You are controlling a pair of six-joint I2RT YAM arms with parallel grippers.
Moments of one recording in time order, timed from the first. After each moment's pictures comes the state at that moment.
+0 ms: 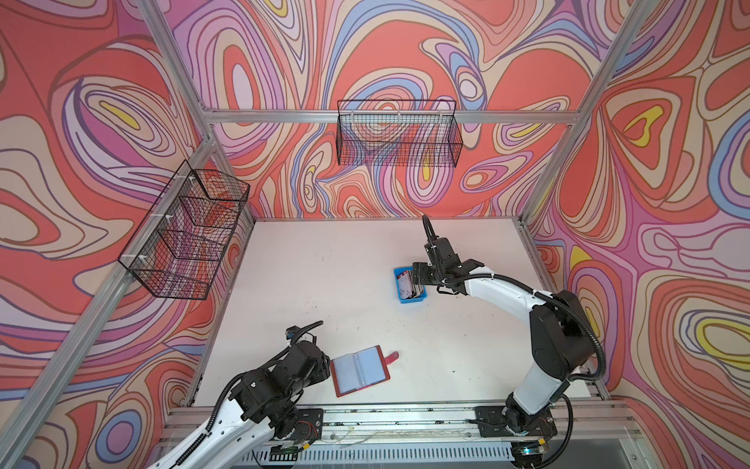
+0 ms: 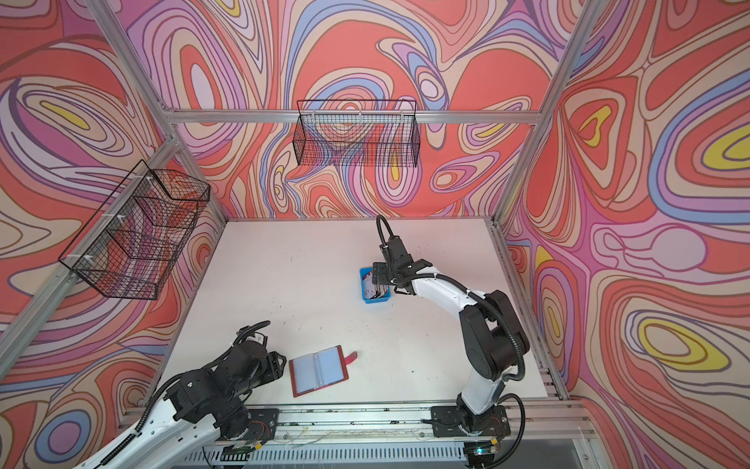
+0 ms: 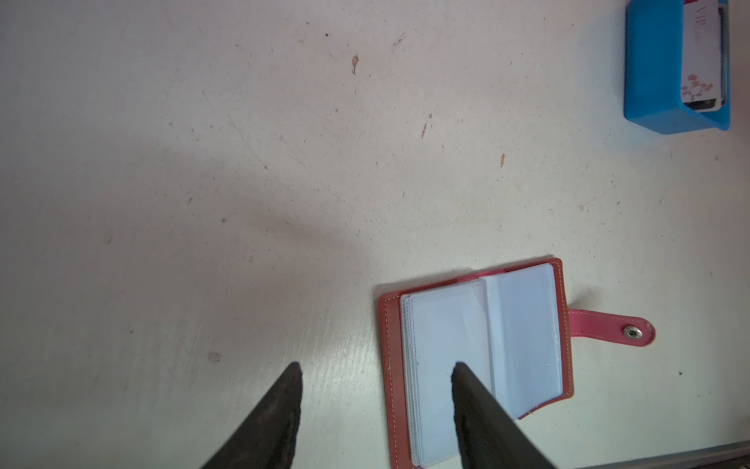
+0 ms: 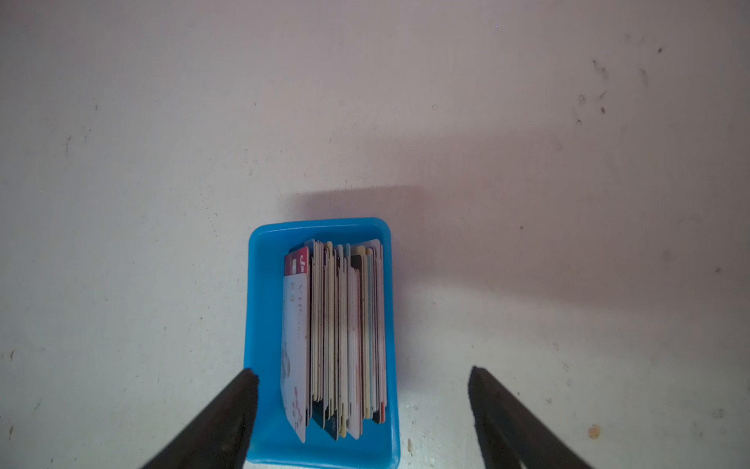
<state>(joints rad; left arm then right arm) -0.75 0.41 0.38 -0.94 -0.21 -1.02 0.49 1.75 1.23 -0.37 0.08 0.43</state>
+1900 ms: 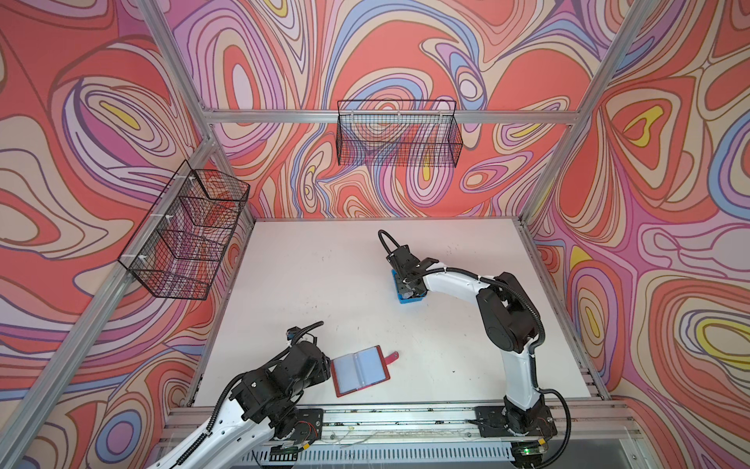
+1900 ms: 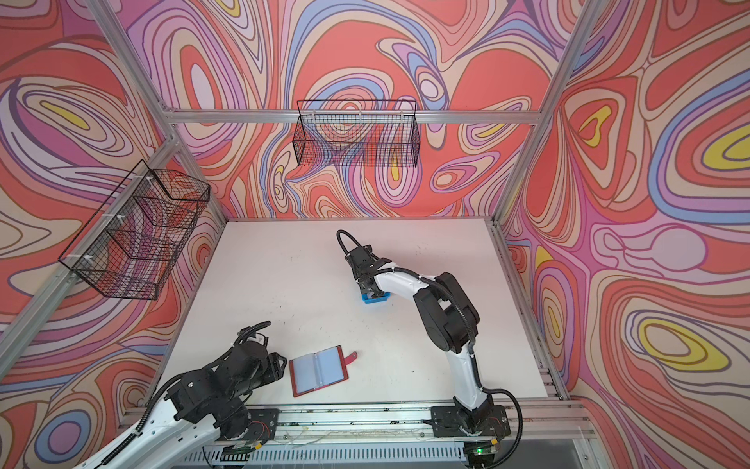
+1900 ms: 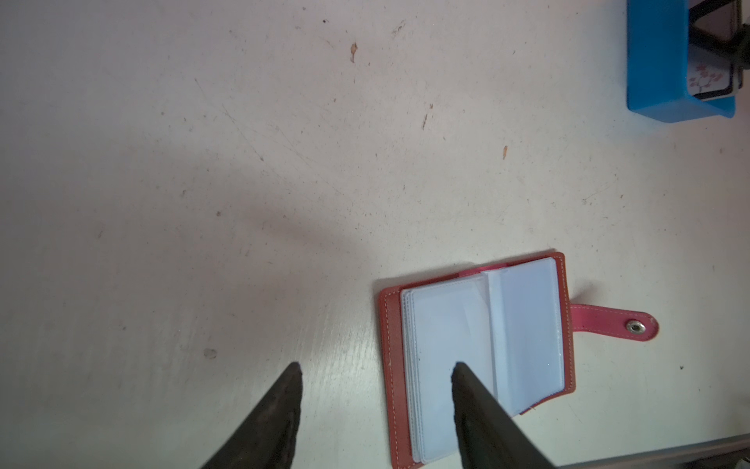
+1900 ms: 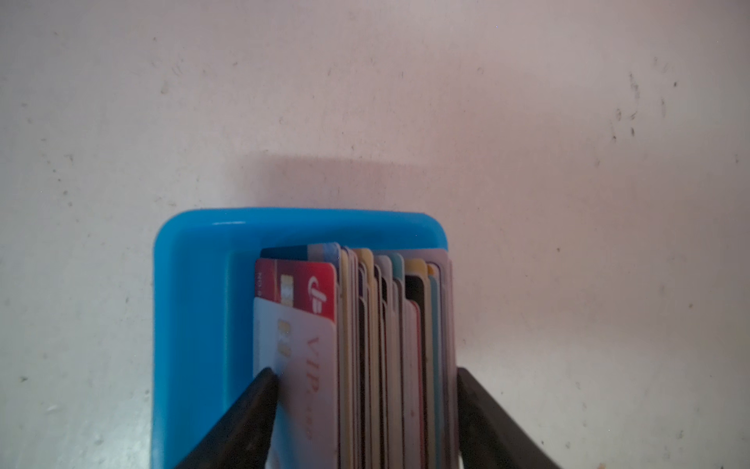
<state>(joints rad) -0.75 0.41 0.37 -0.94 -0.20 -1.02 0.65 2.08 1.51 -0.57 0.41 0.37</state>
